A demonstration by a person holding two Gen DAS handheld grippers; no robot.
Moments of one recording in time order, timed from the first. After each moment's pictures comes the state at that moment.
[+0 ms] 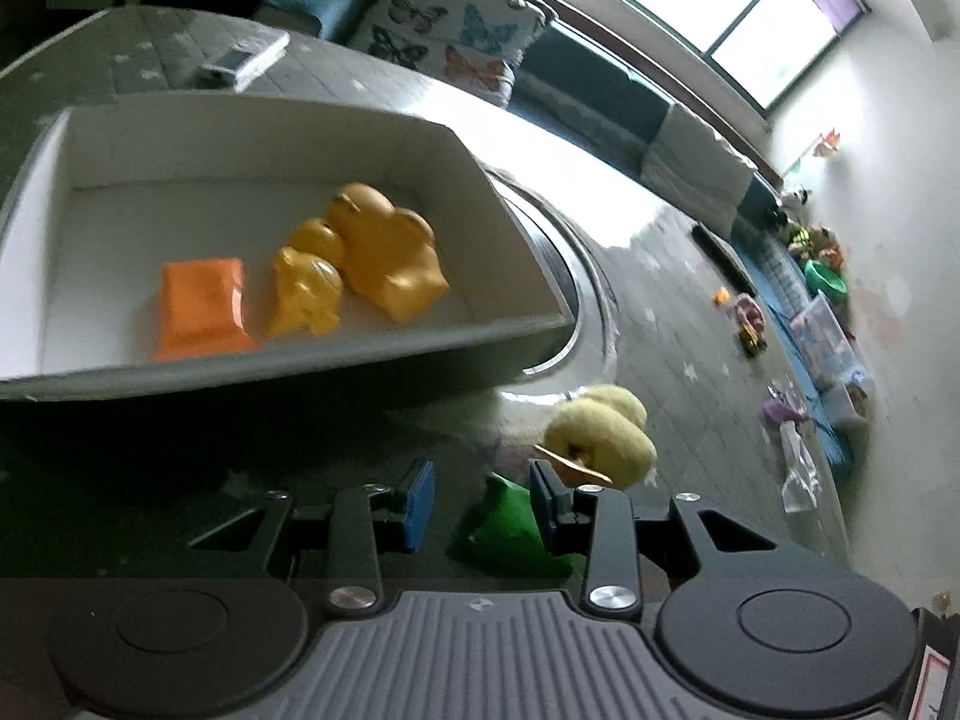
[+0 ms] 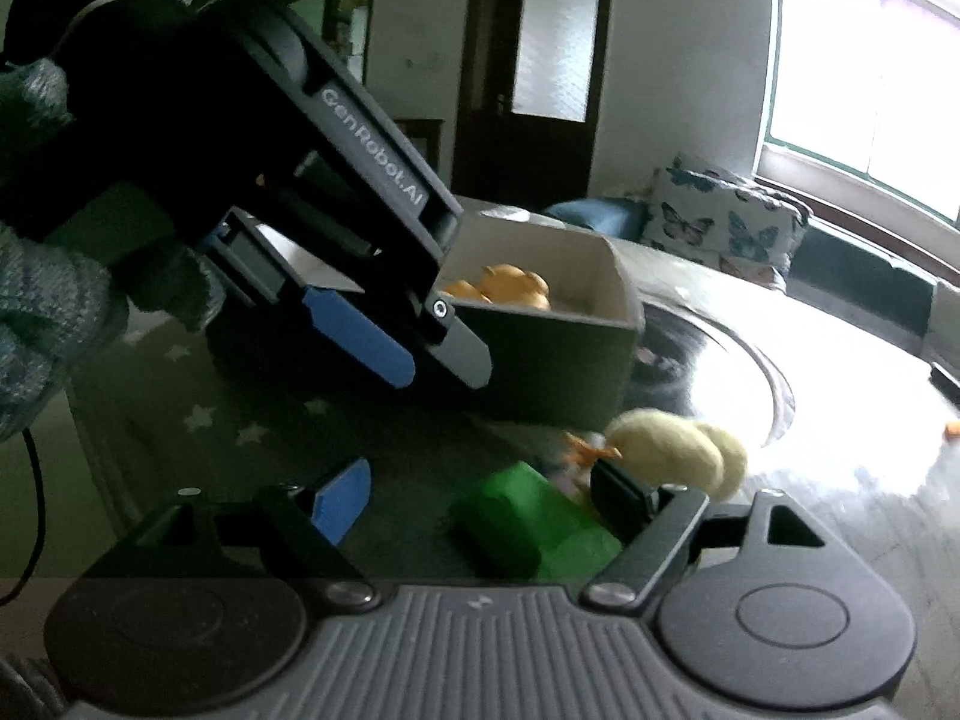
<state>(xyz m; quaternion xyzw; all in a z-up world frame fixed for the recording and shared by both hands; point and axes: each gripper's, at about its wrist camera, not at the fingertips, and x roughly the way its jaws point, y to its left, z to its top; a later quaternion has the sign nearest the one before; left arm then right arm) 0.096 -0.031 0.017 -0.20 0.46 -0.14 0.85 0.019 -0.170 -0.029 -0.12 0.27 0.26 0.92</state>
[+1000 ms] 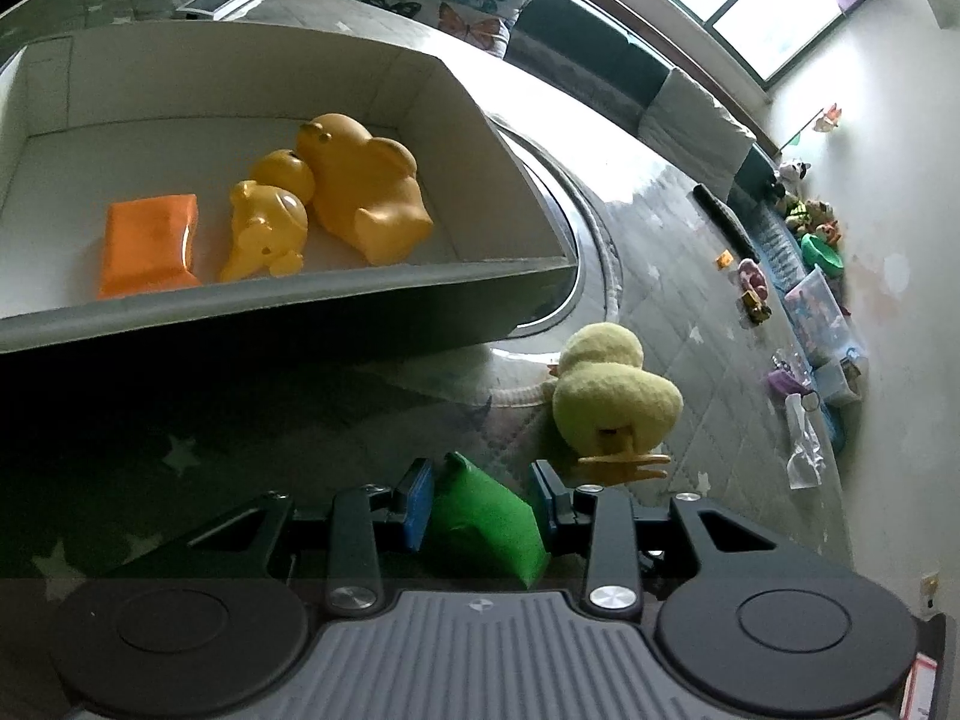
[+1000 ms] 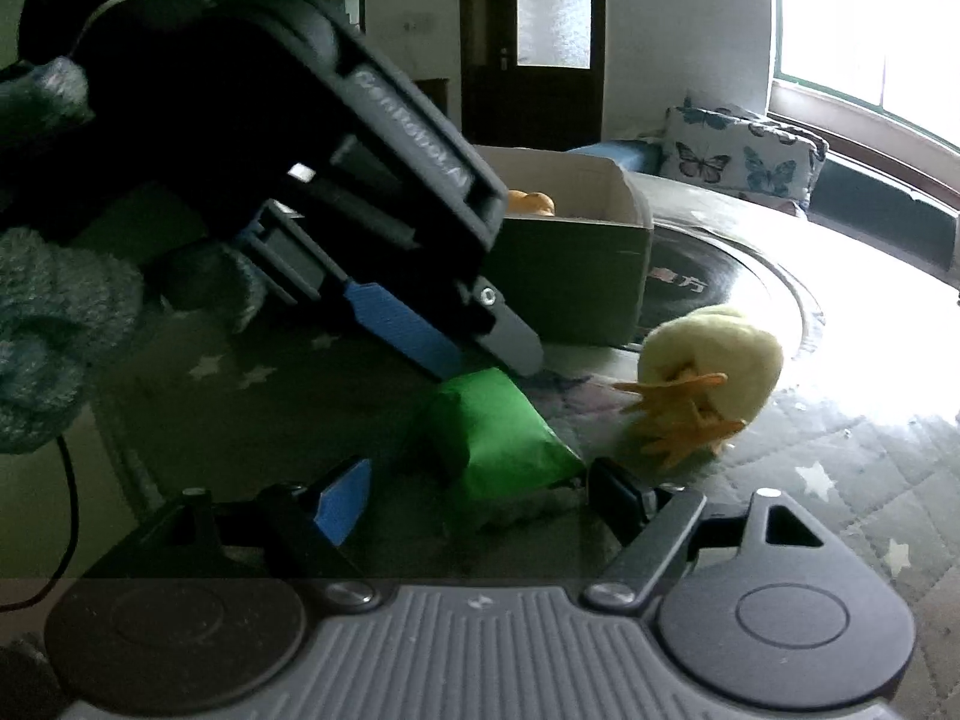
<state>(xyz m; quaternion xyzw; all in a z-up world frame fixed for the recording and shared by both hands) 0.107 -0.042 -0.007 -0.21 0.49 -0.15 0.83 0.016 -0.181 -0.047 -0.09 0.32 0.28 0.90</state>
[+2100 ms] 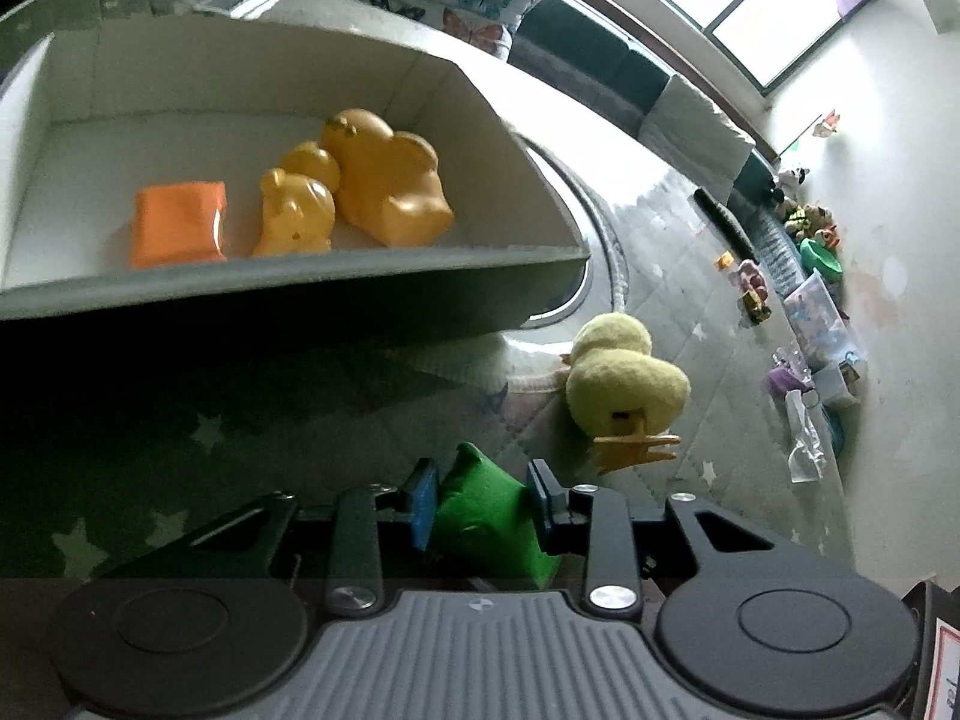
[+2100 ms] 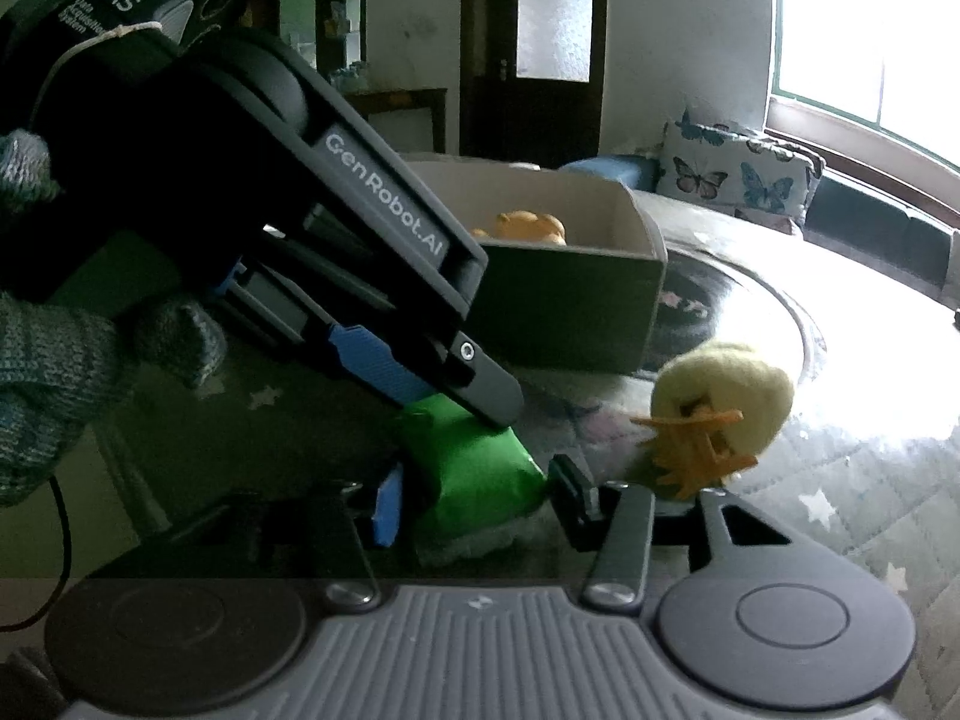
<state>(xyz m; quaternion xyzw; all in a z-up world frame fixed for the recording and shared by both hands) 0.092 -0.030 -0.005 -0.21 0.48 -0.14 0.84 0.020 -0.168 -0.034 -0.10 0.30 0.28 0.91</state>
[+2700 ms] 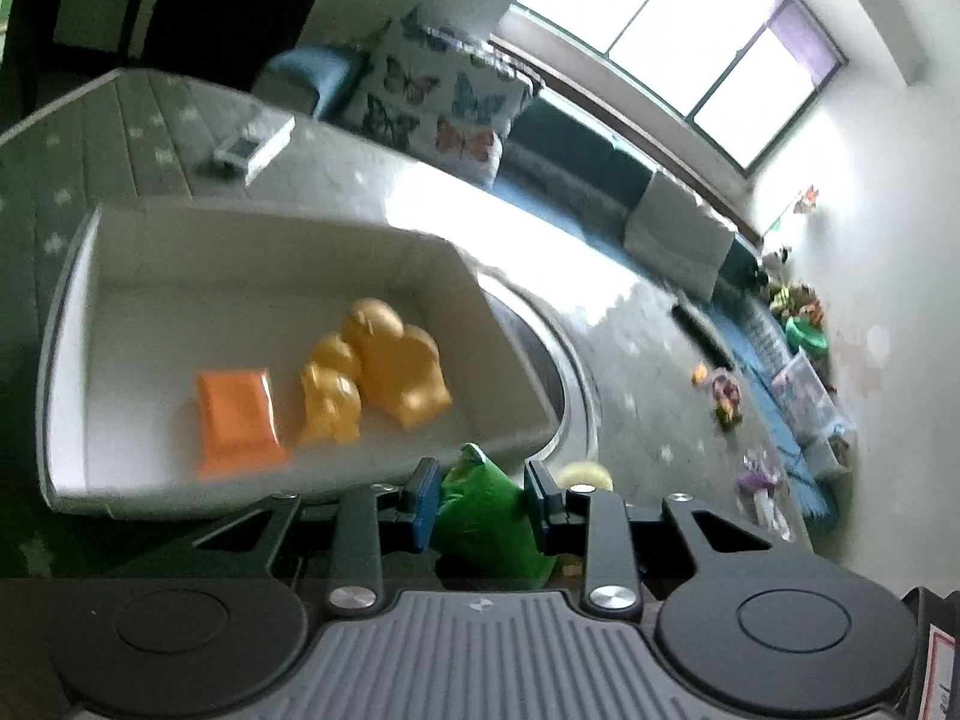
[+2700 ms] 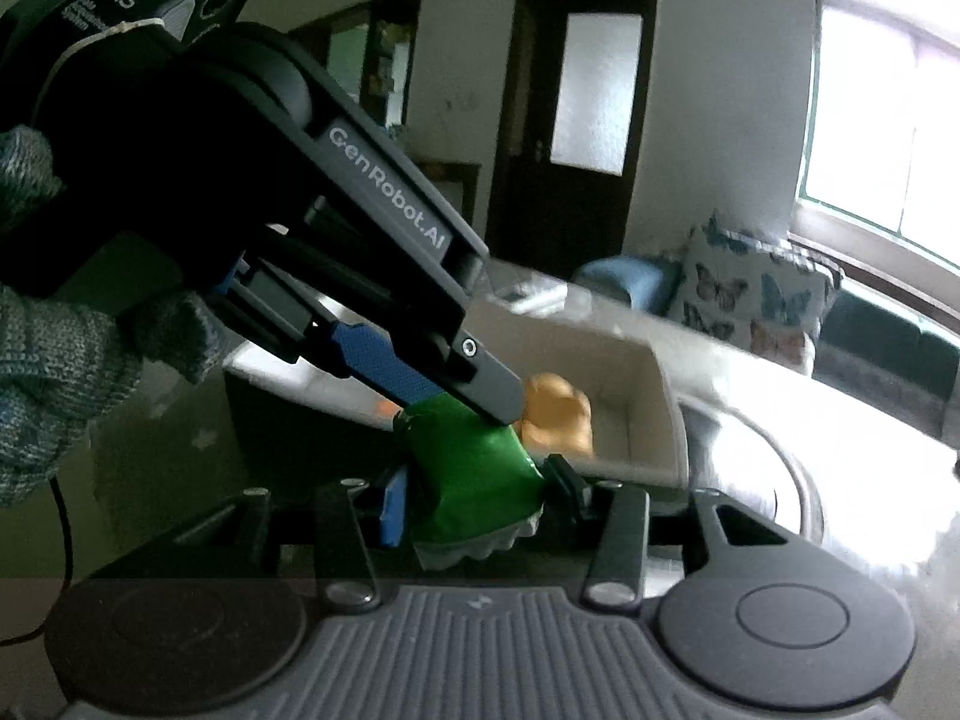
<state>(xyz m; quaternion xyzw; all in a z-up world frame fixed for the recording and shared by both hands) 0.100 0.010 0.066 -0.22 0.38 -0.13 0.89 0.046 -0.127 0.021 -0.14 0.21 0.31 0.92</state>
